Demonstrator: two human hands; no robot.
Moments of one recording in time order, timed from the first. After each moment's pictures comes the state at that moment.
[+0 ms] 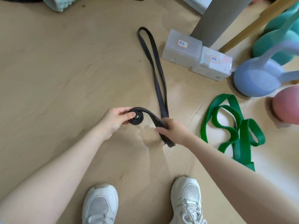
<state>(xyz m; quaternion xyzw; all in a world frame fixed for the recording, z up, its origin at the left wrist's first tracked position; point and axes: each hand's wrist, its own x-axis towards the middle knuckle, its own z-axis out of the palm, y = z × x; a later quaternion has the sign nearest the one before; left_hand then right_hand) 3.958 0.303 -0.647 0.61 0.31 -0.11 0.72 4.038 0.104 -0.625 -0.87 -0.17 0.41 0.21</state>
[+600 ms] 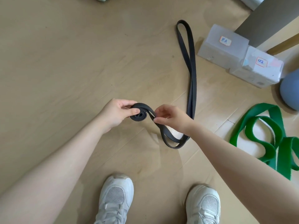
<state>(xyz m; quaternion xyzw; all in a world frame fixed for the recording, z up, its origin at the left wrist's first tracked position) 3.916 0.358 -0.632 0.67 0.34 -0.08 0.65 4.041 0.183 -0.647 -0.76 -0.26 0.49 0.34</state>
